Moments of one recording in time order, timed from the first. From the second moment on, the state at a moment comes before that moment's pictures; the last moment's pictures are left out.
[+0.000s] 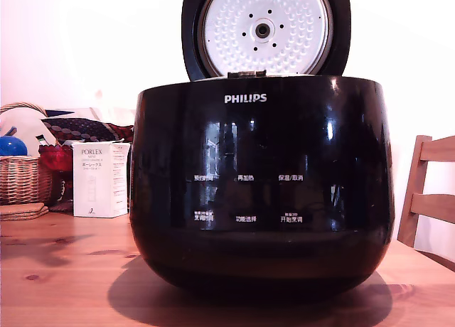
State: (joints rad) arm -0.36 1.50 1.76 -0.73 0.18 0.26
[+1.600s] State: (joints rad) arm -0.30 1.82 2.18 -0.49 0.47 0.22
